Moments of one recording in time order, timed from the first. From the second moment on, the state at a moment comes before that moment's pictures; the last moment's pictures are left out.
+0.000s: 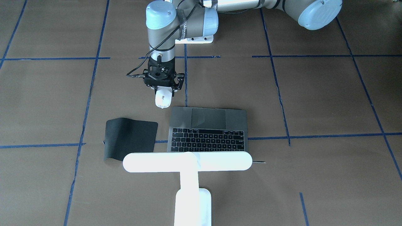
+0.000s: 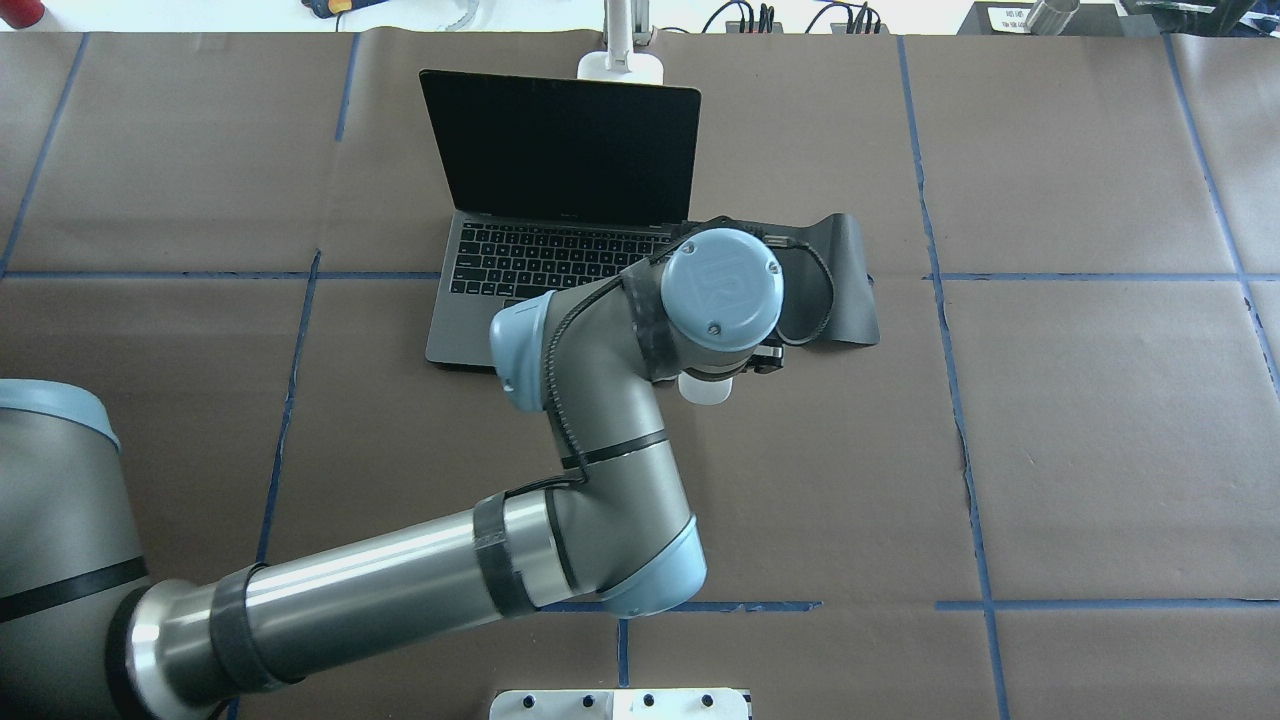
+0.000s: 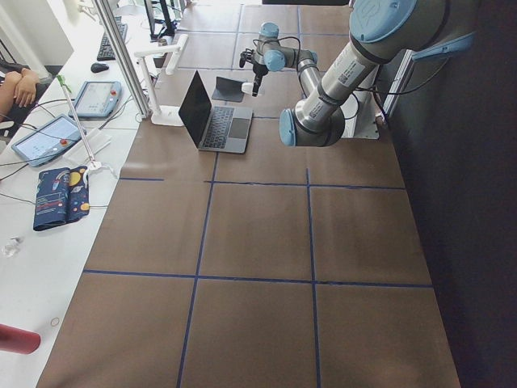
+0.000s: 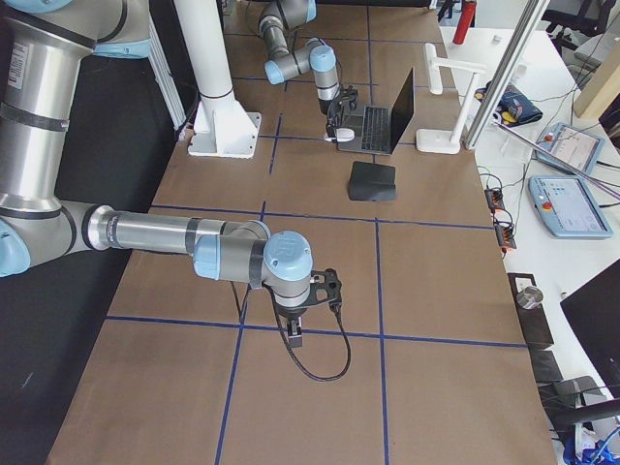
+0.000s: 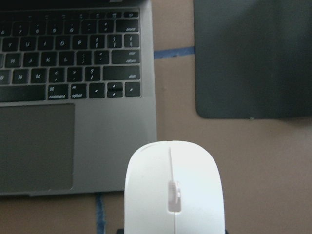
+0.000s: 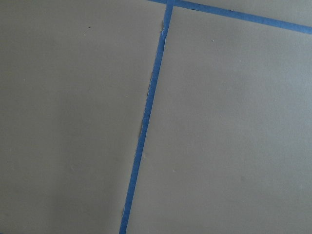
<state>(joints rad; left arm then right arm) -0.43 -2.70 -1.23 -1.67 -1.68 -1.19 1.62 -1.87 1.84 -1.59 2.34 -0.27</state>
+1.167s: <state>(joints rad) -0.44 -3.08 -0.44 -2.11 -1.60 -1.27 1.62 -1.87 1.83 -1.59 2.34 -0.27</state>
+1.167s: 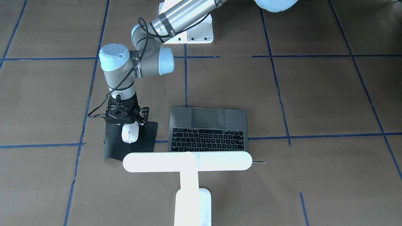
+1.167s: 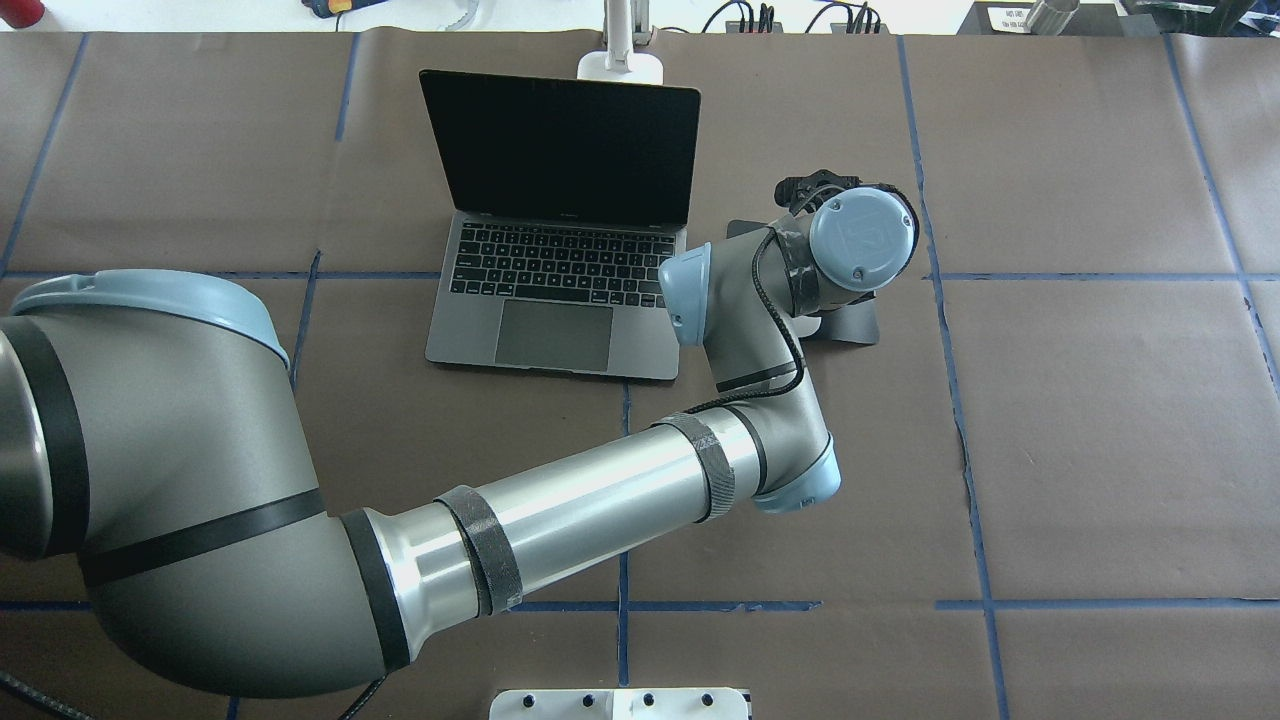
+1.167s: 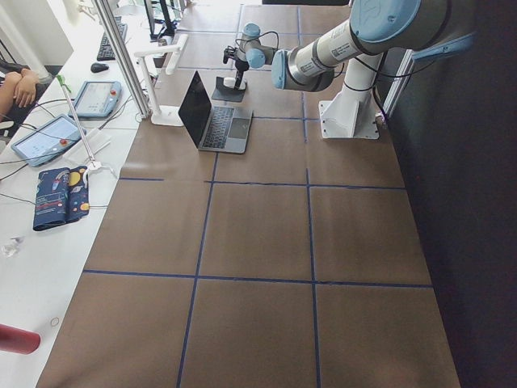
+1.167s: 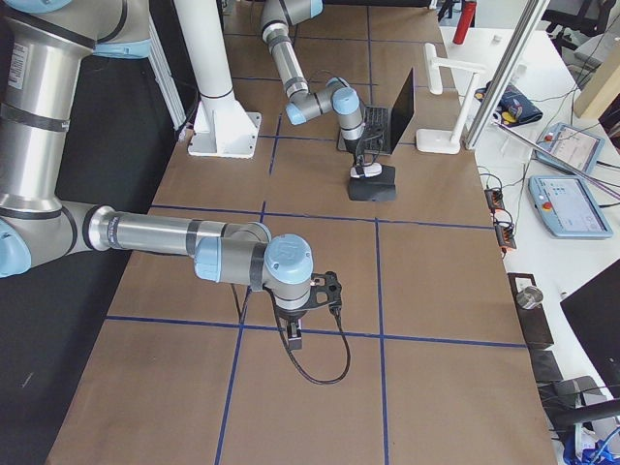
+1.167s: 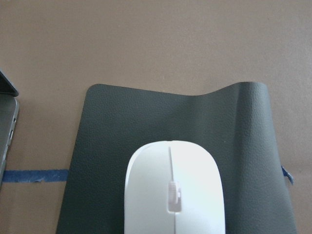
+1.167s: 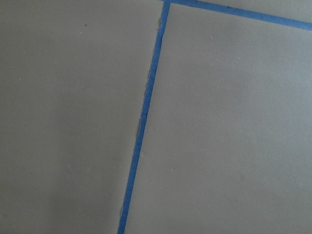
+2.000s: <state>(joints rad) -0.40 -3.08 -0.43 -2.14 -1.60 -1.27 1.62 -1.87 1.83 -1.59 2.34 -0.27</state>
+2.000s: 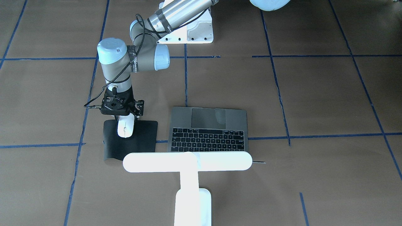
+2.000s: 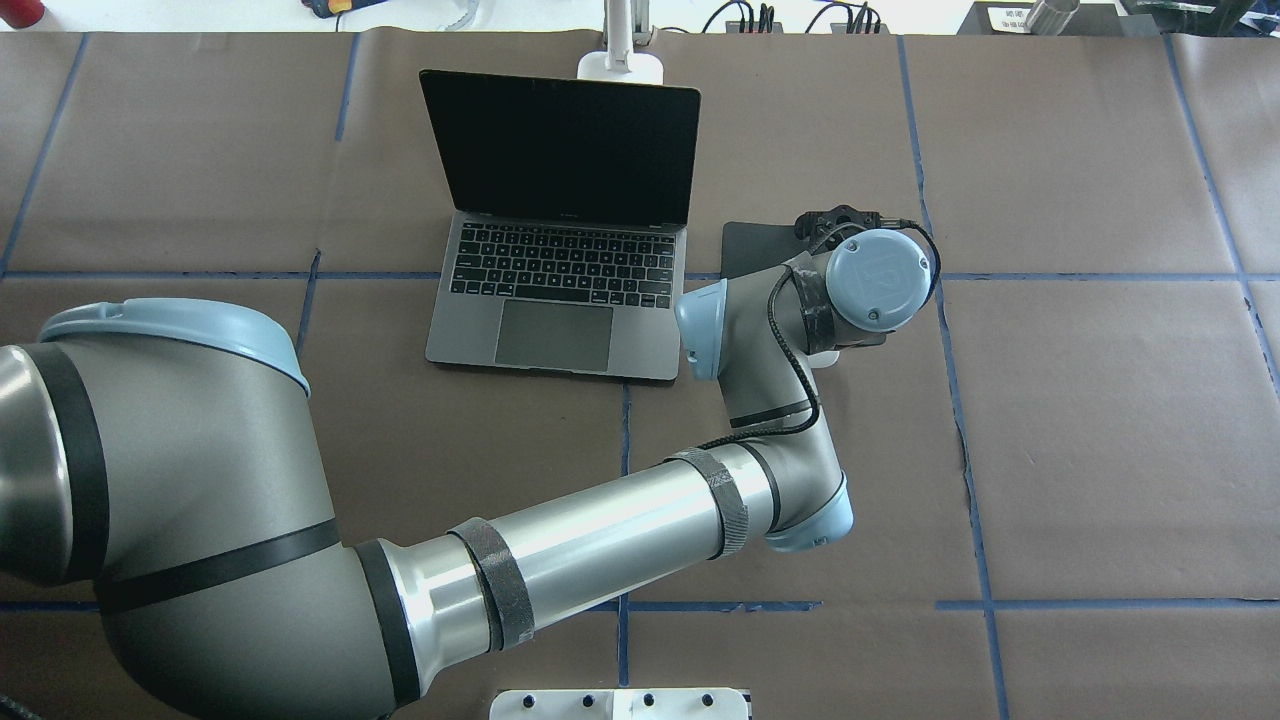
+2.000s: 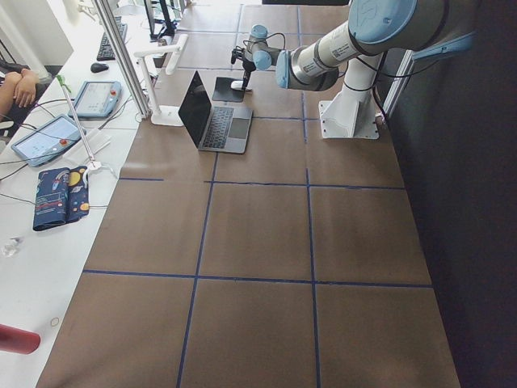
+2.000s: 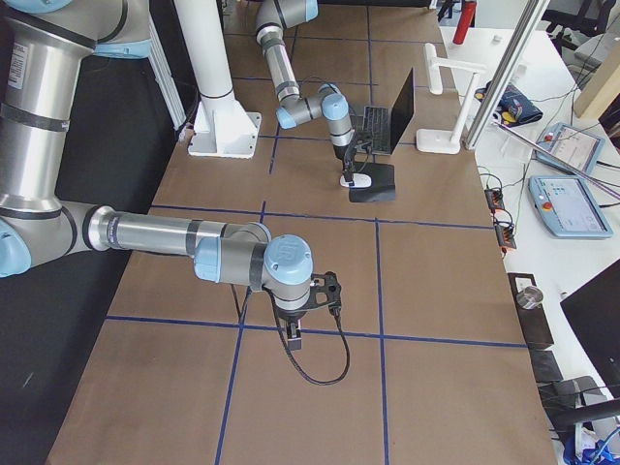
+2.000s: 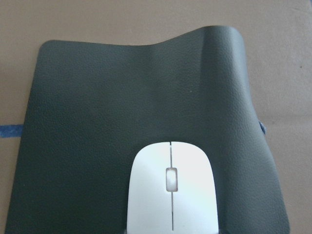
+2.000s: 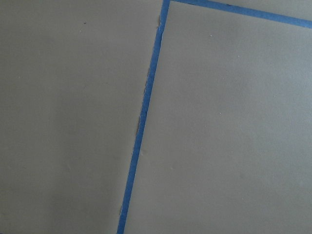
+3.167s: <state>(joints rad) -0.46 -3.08 -0.54 -2.05 -1.78 -1.15 1.62 -1.87 1.83 -1.59 2.34 -0.27</state>
